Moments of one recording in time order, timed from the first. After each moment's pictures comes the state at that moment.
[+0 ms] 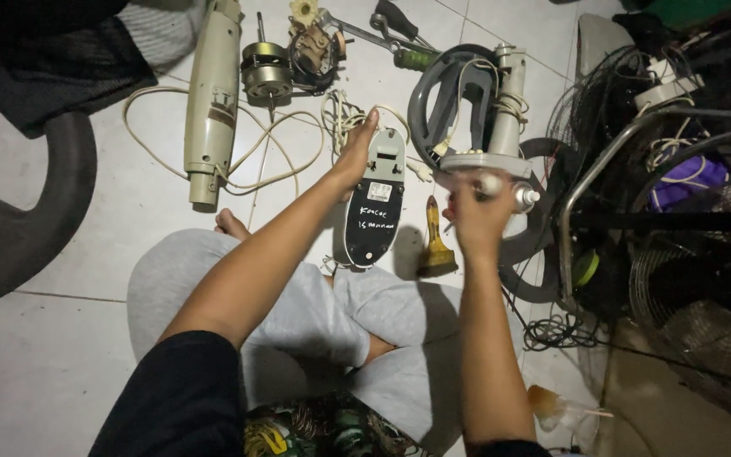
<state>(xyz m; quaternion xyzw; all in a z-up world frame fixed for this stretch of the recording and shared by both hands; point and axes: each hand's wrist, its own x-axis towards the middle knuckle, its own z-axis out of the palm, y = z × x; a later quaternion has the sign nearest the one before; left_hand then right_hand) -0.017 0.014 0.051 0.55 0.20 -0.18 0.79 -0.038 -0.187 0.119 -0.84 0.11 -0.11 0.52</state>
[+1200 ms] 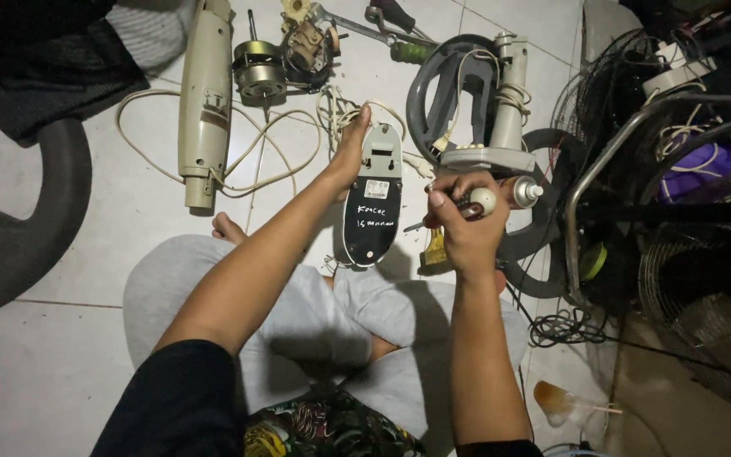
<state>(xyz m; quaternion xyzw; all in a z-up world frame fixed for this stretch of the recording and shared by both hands) -0.007 0.008 0.029 0.54 0.17 -0.17 0.81 -0.064 -0.171 0.140 -0.73 -0.11 -0.03 0.68</state>
